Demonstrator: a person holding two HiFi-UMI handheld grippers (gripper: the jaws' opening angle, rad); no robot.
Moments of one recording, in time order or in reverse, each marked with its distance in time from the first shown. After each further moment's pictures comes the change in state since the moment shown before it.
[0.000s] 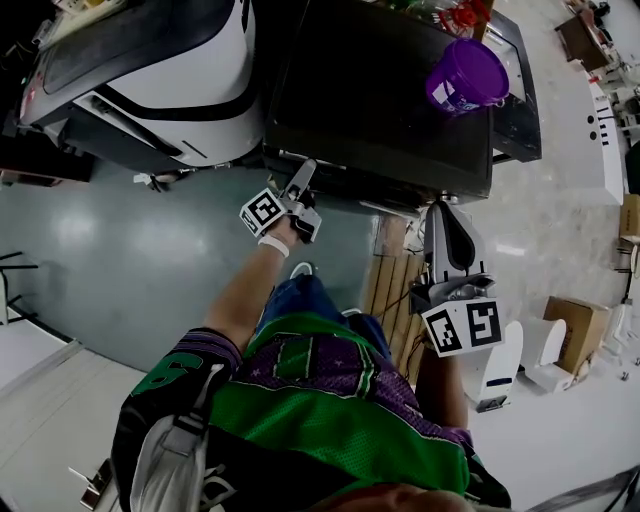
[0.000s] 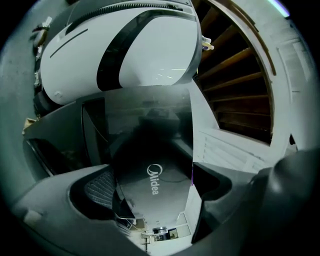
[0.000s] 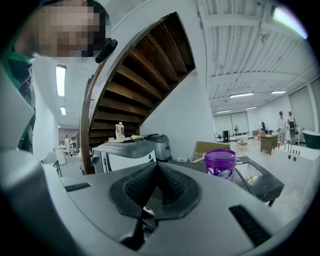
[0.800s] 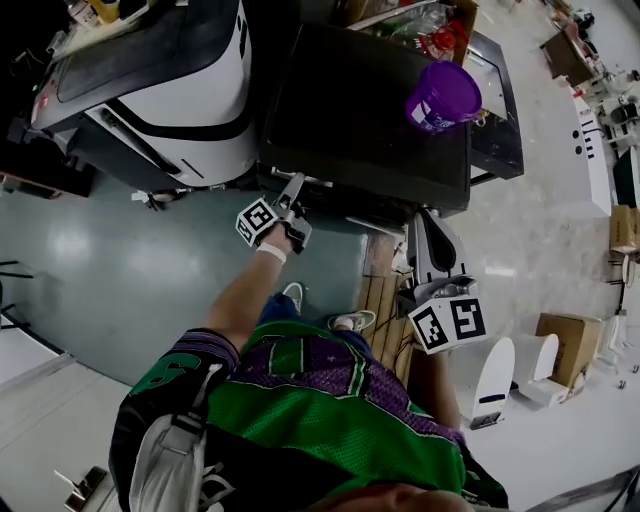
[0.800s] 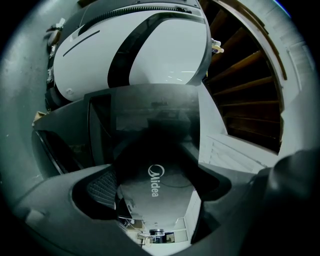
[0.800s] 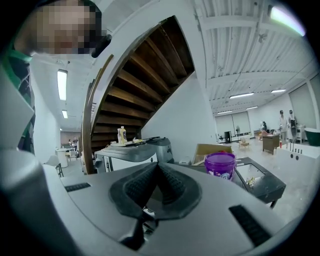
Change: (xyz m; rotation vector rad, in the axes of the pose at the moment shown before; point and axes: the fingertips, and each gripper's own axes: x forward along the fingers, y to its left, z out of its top) left arm -0.007 0.010 -0.006 -0.080 -0.015 0.118; right arm -0.024 0.001 0.016 0.023 -0.025 0.013
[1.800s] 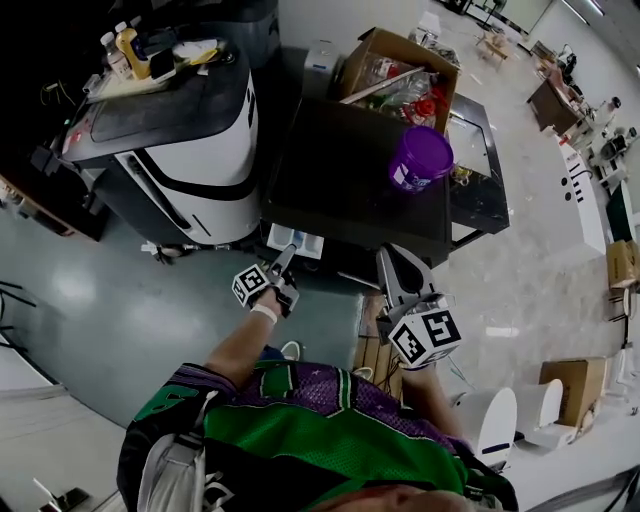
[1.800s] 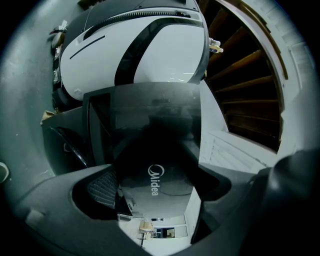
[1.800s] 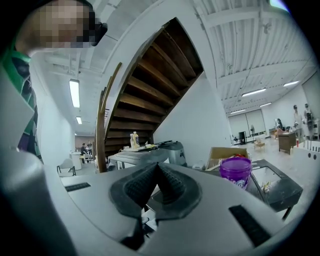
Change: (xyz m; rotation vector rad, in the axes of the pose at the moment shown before) left arm -0.044 0.000 -0.018 -0.006 0.039 0.016; right arm 0.000 0.021 0.027 -0.011 -0.037 0.153
